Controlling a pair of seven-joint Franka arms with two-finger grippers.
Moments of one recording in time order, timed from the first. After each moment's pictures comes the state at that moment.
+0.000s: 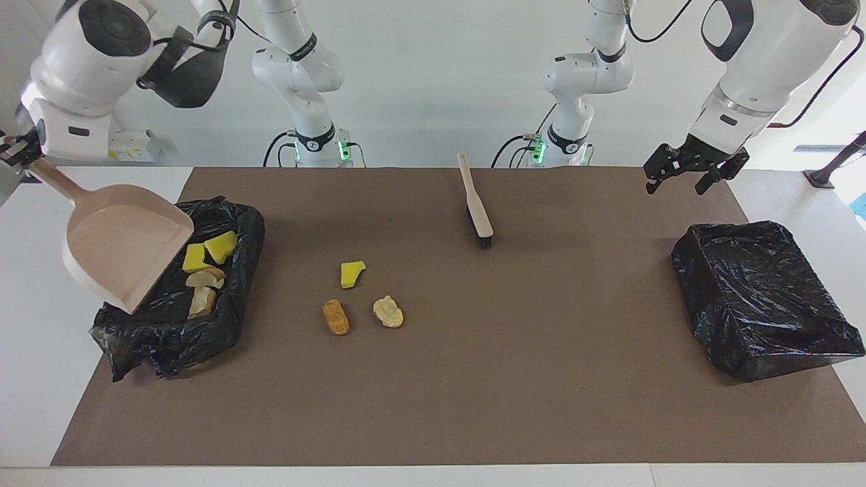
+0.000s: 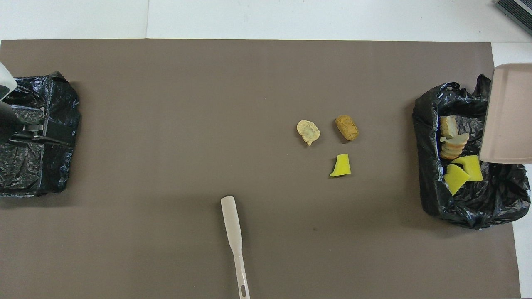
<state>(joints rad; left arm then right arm) 0.00 -0.01 -0.07 -1.59 -0.02 1.55 0.00 -0.17 0.06 0.02 -1.51 -0.78 1.66 -1.34</state>
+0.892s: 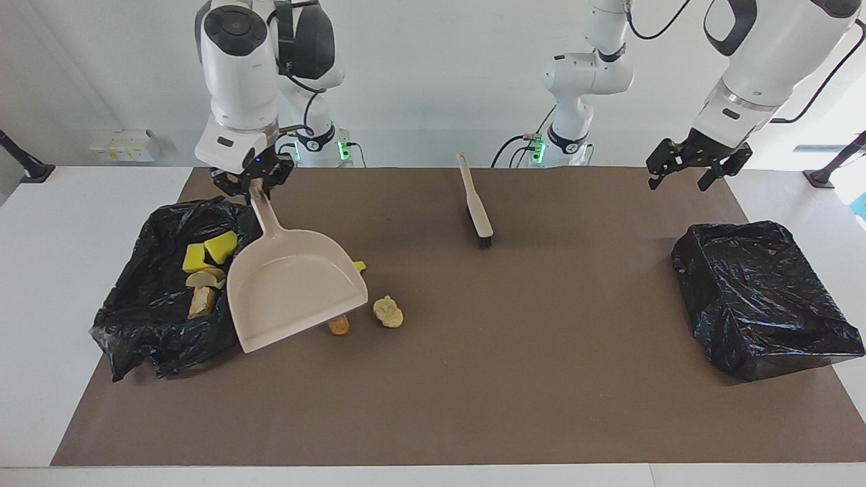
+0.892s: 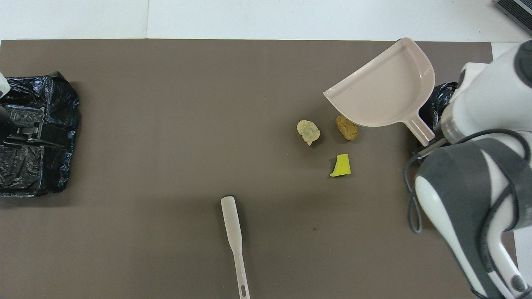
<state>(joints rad) -0.08 -0.02 0.01 -1.59 -0.02 1.55 0.02 0.14 0.06 0.09 -1.63 -0.21 1.55 -0.18</state>
